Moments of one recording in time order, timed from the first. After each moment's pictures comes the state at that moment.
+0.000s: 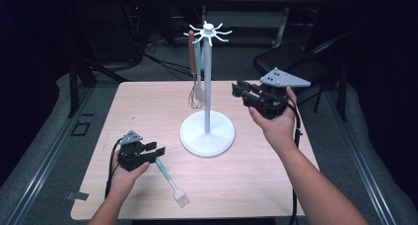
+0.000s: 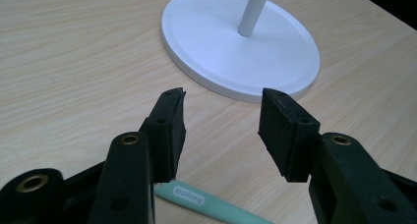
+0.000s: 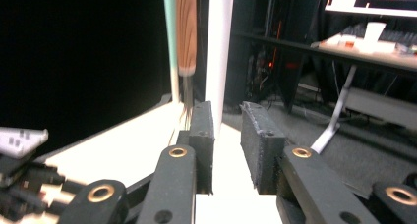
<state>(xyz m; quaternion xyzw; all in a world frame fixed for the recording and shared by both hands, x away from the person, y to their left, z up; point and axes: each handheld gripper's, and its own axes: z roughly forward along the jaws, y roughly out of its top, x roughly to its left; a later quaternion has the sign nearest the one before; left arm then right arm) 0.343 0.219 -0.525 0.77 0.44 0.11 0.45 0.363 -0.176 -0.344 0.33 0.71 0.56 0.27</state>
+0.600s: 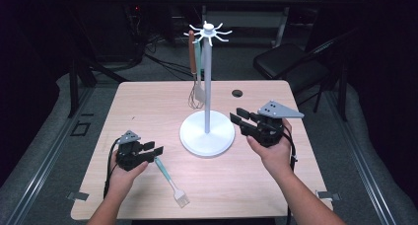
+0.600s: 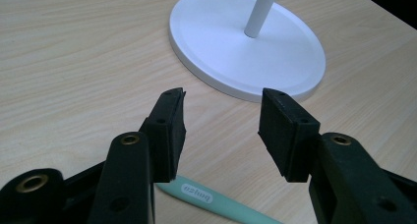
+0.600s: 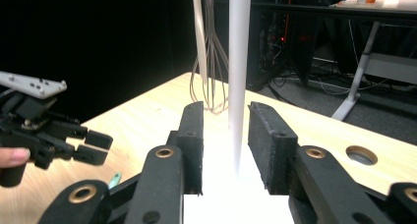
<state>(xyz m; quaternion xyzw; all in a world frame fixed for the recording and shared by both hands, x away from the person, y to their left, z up) 0.343 0.223 -0.525 0.76 0.45 0.12 0.45 0.334 -0.177 -0.407 0.35 0.71 0.56 0.23</state>
